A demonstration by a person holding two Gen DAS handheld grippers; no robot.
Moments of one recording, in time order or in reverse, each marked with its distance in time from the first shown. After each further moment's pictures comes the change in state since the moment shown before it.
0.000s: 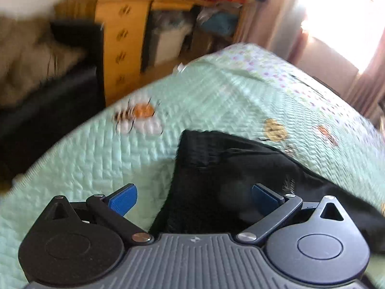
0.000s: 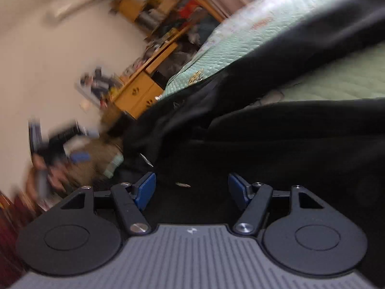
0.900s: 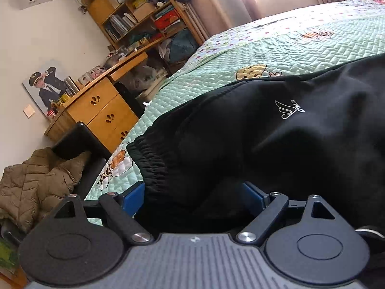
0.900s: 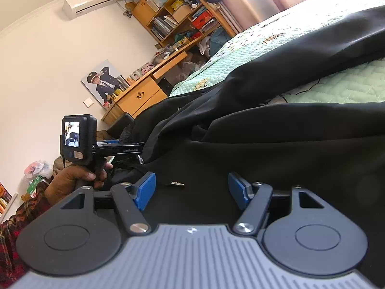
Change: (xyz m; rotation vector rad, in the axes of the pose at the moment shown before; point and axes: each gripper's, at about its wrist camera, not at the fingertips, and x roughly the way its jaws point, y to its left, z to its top) left arm 0.072 -0.129 -0.113 0.727 -0.213 0.337; right arm -0.018 0.012 -0.033 -0.014 -0.045 0.028
